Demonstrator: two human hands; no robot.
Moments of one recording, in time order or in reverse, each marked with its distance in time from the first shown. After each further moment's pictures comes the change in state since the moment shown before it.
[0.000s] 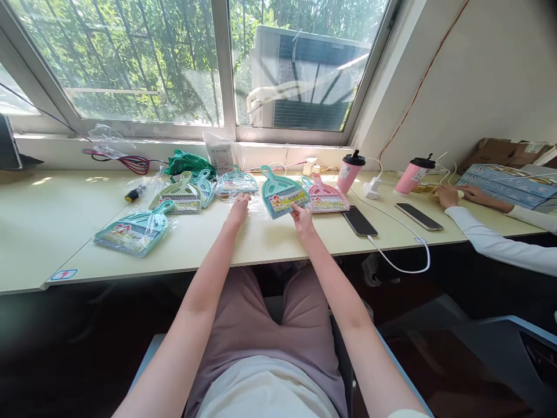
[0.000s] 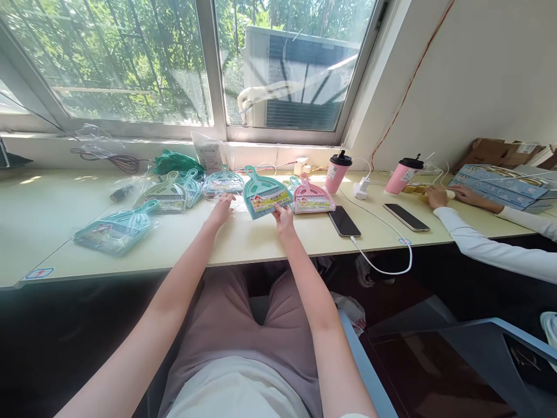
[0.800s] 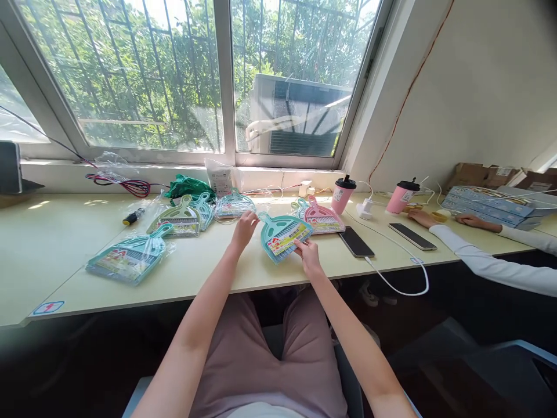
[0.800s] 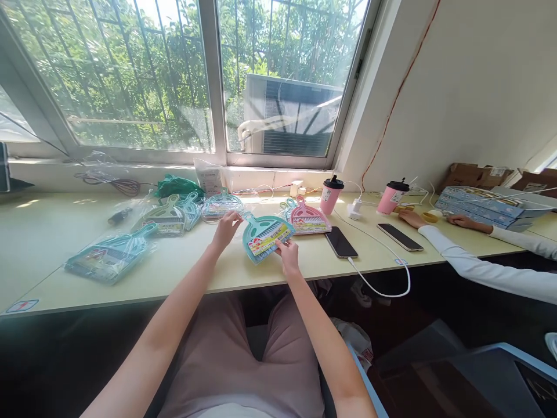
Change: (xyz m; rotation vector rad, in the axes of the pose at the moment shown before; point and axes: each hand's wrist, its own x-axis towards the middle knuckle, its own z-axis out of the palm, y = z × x) left_hand -0.002 0.028 -0.002 -0.261 0.235 0.203; right_hand -0.055 -0.006 -0.025 -0.181 0.021 -0.052
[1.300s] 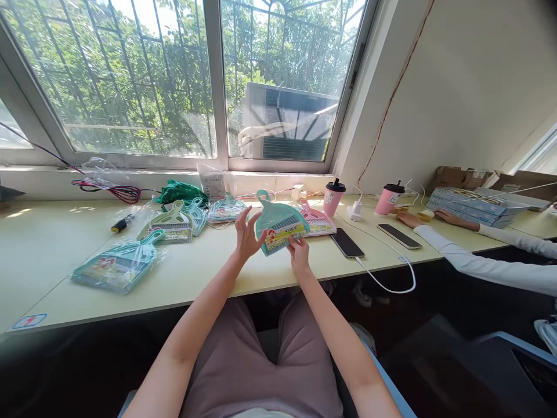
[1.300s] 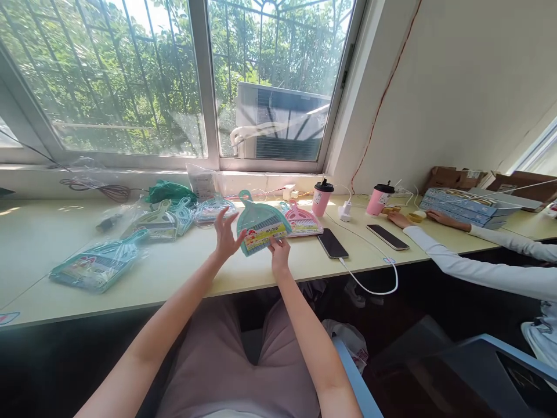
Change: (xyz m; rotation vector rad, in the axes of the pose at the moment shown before) left_hand -0.021 0.037 0.010 -0.086 0.244 0.163; right_hand 0.013 0.007 0.014 0.203 0.027 -0.145
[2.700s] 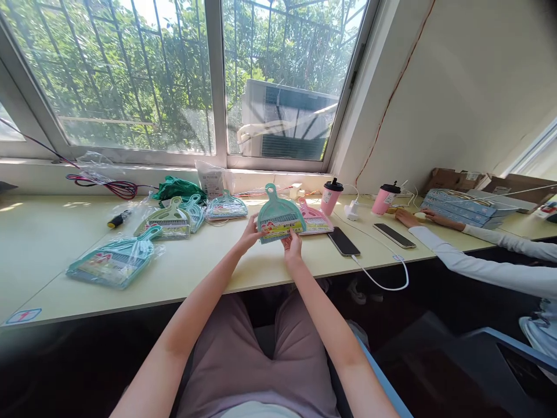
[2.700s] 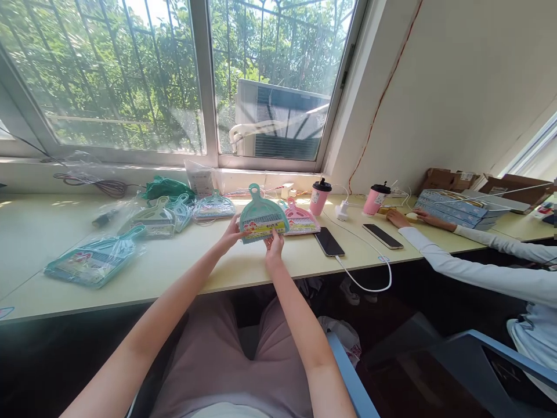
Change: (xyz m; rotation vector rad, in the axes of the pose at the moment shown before) left_hand 0.004 -0.012 0.019 -0.898 -0.391 -0.591; right_hand 0.021 0.009 0.015 -0.008 0.164 0.105
